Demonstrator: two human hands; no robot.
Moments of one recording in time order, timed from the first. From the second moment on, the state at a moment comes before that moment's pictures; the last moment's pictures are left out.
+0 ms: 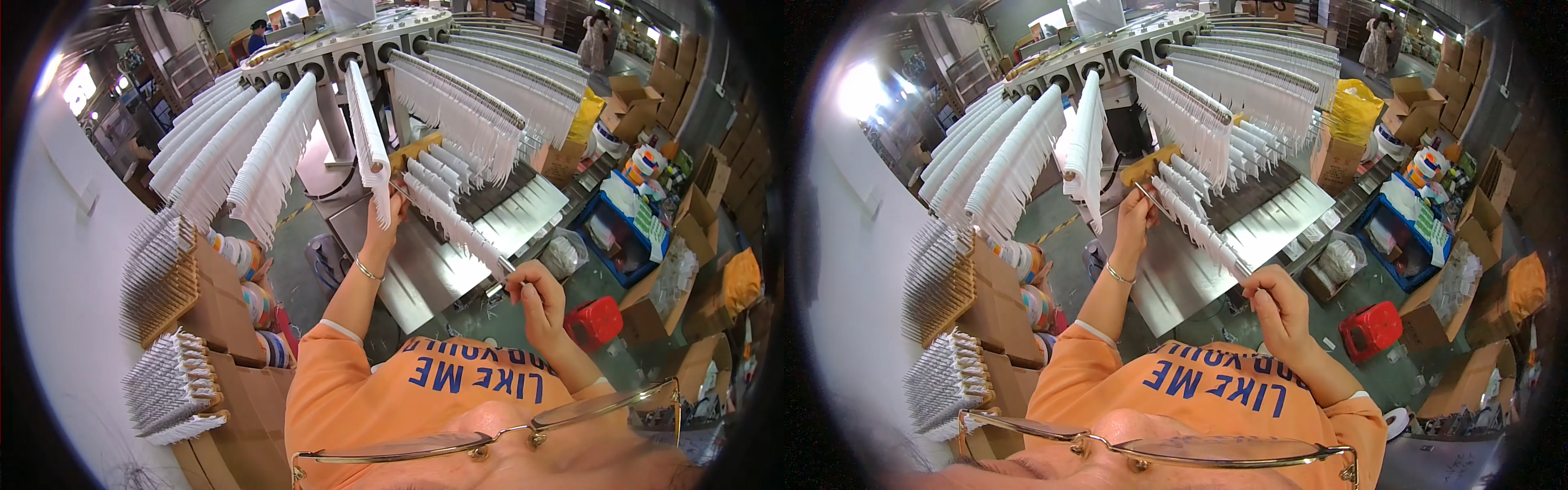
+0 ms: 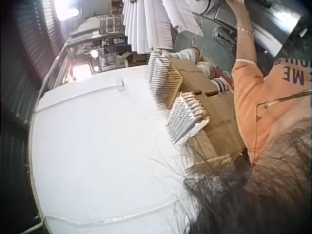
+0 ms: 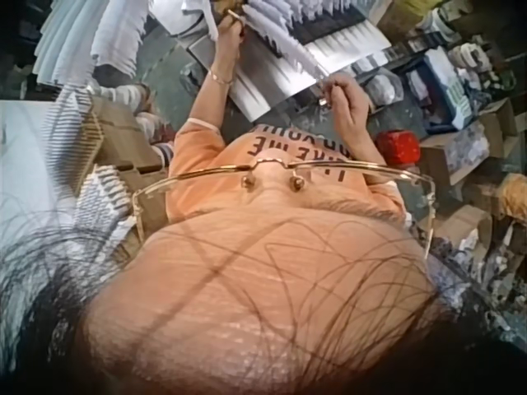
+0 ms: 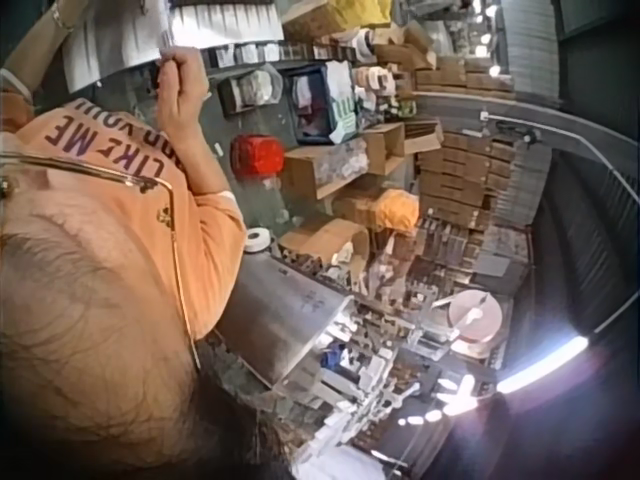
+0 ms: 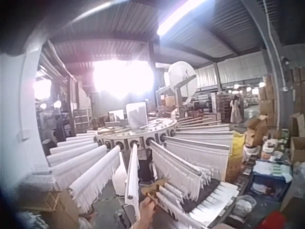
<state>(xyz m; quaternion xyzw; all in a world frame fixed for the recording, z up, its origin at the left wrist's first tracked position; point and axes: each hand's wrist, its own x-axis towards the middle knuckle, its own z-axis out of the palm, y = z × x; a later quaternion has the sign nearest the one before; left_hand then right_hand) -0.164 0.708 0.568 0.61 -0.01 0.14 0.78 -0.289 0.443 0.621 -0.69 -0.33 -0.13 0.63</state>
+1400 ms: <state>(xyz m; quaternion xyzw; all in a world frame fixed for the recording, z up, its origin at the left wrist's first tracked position) -0.213 0.644 0.611 0.85 -0.25 -0.14 0.45 -0.294 0.315 0.539 -0.53 0.02 -0.29 0.79</state>
